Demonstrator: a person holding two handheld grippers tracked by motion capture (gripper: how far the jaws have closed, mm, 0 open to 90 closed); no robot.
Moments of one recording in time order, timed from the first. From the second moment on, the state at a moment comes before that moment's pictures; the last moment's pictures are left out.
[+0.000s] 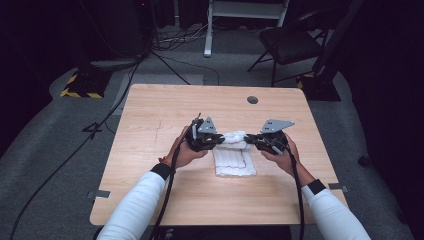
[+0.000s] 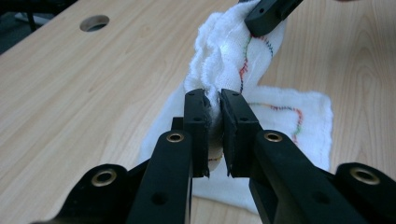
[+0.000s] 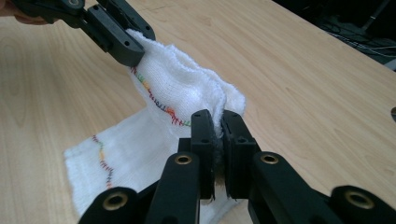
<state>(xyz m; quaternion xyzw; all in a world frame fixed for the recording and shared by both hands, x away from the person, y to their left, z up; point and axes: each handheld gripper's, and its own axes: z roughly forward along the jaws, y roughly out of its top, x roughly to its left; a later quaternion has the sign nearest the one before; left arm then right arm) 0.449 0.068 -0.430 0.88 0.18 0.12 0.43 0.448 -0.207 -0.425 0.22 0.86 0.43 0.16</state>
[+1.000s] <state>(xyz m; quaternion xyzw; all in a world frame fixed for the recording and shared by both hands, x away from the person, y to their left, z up) 0.406 0.058 -0.451 0.91 0.12 0.10 0.39 0.407 -0.218 -0.449 0.19 0.88 0.41 0.12</state>
